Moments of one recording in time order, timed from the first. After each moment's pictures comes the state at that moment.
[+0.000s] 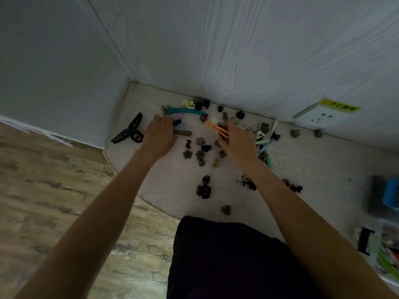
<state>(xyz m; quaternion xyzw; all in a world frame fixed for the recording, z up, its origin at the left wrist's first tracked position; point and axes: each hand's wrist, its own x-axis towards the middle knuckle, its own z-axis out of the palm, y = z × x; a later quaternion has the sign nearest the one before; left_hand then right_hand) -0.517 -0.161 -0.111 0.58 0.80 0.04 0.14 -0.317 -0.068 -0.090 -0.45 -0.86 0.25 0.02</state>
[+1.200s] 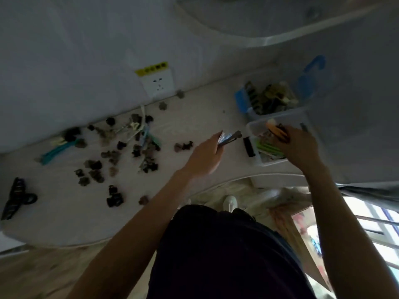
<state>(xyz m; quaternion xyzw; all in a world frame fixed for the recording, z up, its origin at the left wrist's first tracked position) -0.139 -0.139 -0.040 0.72 0.53 0.12 0.43 0.095 -0.152 -0.021 -0.79 -0.58 0.19 0.03</state>
